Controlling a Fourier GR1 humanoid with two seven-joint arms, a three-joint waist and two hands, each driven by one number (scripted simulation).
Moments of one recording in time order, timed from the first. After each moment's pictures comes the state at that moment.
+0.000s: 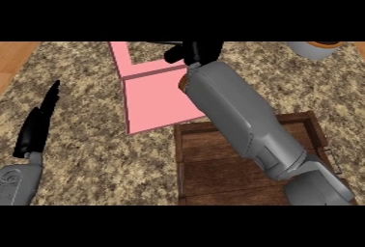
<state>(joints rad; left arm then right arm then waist) -0.22 0.34 0.11 -1.29 -0.25 0.09 0.05 -1.28 0.00 0.39 -0.57 0.65 -0.74 0.81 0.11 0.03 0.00</state>
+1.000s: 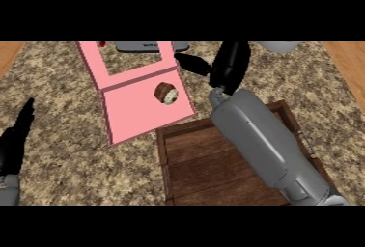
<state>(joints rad) -0.07 0.36 0.19 -1.37 -0.23 0.10 0.08 -0.94 -0.08 0.38 -1.03 0.66 -1.01 0.73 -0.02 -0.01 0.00</state>
